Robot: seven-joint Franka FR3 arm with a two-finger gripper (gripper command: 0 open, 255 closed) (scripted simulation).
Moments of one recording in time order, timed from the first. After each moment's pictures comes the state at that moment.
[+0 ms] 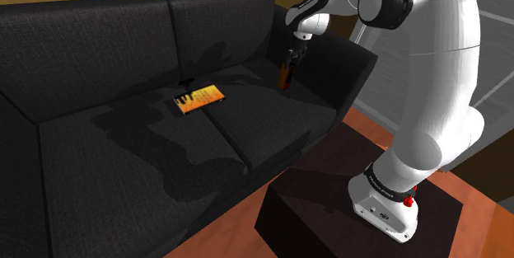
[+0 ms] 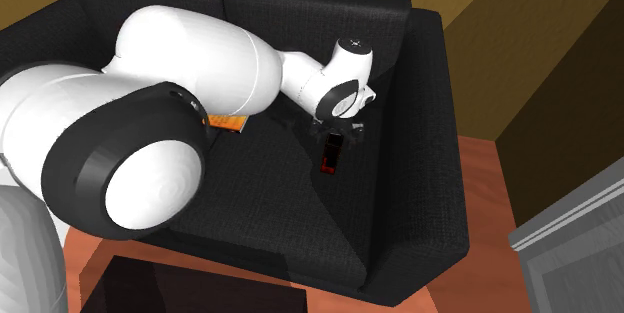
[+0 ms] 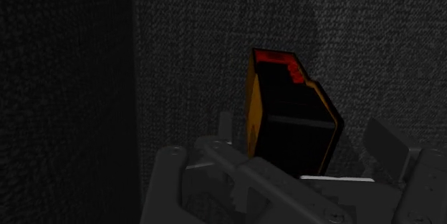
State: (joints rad) arm -0.22 0.60 -0.25 -1.69 0.29 2.27 -0.62
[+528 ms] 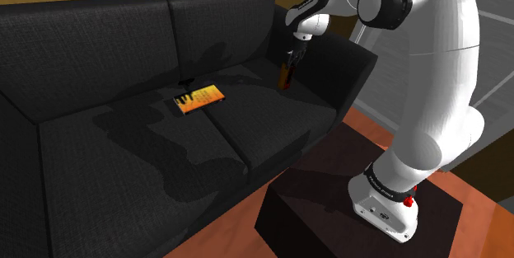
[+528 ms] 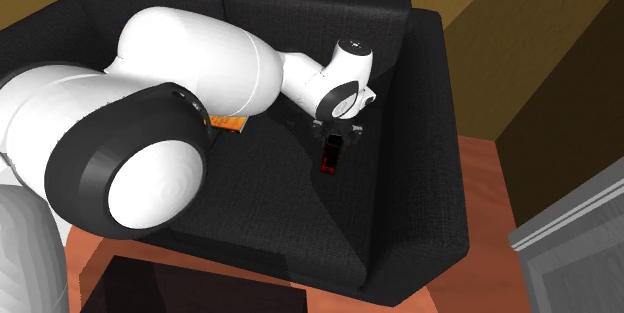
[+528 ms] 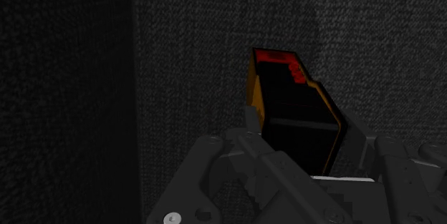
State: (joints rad) arm -0.22 0.61 -0.24 -1.69 0.30 2.28 -0.63
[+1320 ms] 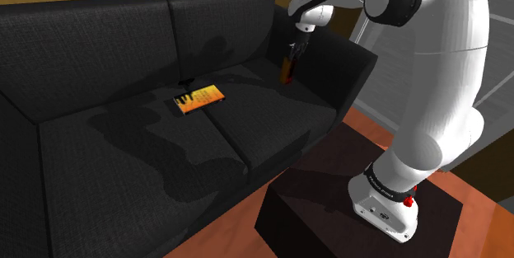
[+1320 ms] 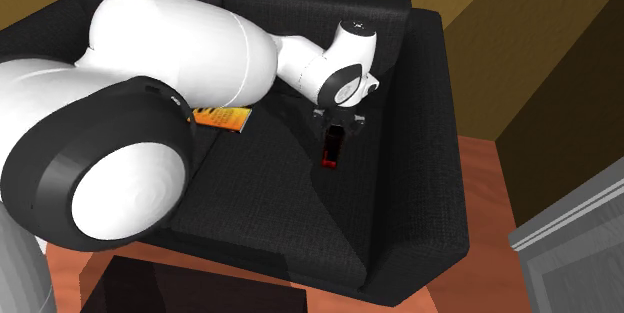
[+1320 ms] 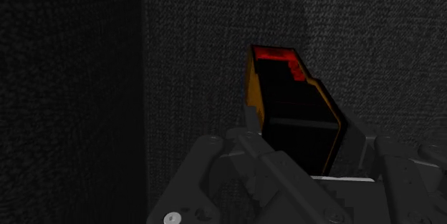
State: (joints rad) arm -0.21 0.55 -0.26 -1.67 0.27 2.20 -0.61
